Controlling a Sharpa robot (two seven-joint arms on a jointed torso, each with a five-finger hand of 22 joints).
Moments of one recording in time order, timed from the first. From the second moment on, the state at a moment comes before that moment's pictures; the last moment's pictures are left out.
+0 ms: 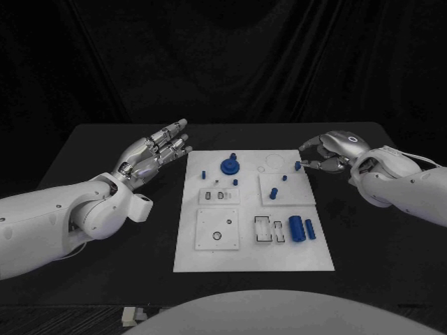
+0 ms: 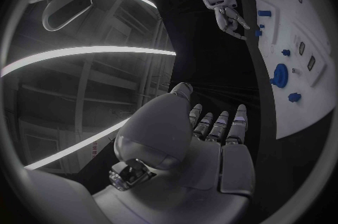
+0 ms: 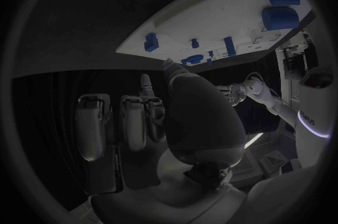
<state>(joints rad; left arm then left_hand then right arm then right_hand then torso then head) 1.15 -0.92 -0.21 1.52 -0.19 -0.05 0.68 1.52 0.23 -0.05 0.24 0.61 0.21 0.02 0.03 0.03 0.03 0.09 0.01 0.01 0.08 0.20 0.02 0.02 0.16 0.12 0.29 0.10 0.04 1.14 -0.89 -0.21 1.21 -1.48 -0.57 0.09 1.33 -0.15 0.19 0.29 0.11 0.83 0.06 0.10 0.16 1.46 -0.03 1.57 1.31 1.47 -0.09 1.57 1.31 0.01 1.47 0.03 1.55 1.31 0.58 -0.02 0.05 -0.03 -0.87</state>
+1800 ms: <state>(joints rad) 1.14 -0.92 -0.21 1.51 -0.19 -0.03 0.67 1.52 0.23 -0.05 0.24 0.61 0.21 0.02 0.03 0.03 0.03 0.09 0.01 0.01 0.08 0.20 0.02 0.02 0.16 0.12 0.29 0.10 0.04 1.11 -0.82 -0.21 1.12 -1.47 -0.52 0.09 1.40 -0.15 0.20 0.29 0.11 0.87 0.07 0.12 0.18 1.47 -0.03 1.57 1.31 1.47 -0.09 1.57 1.31 0.01 1.47 0.03 1.54 1.31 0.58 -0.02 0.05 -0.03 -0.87</state>
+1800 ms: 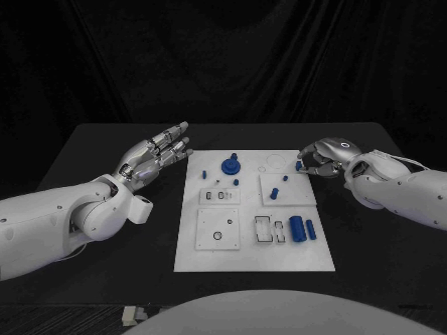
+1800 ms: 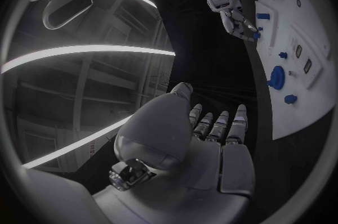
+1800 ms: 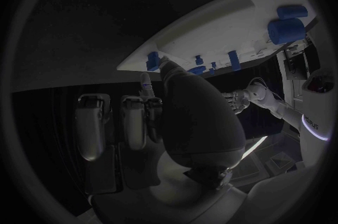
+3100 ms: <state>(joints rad) 1.13 -0.92 -0.21 1.51 -0.19 -0.02 0.66 1.52 0.23 -0.04 0.24 0.61 0.21 0.02 0.03 0.03 0.03 0.09 0.01 0.01 0.08 0.20 0.02 0.02 0.16 0.12 0.29 0.10 0.04 1.11 -0.79 -0.21 1.08 -1.47 -0.50 0.09 1.41 -0.11 0.21 0.29 0.15 0.94 0.07 0.15 0.22 1.46 -0.02 1.57 1.31 1.47 -0.08 1.57 1.31 0.01 1.47 0.03 1.53 1.31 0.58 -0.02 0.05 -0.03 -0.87</state>
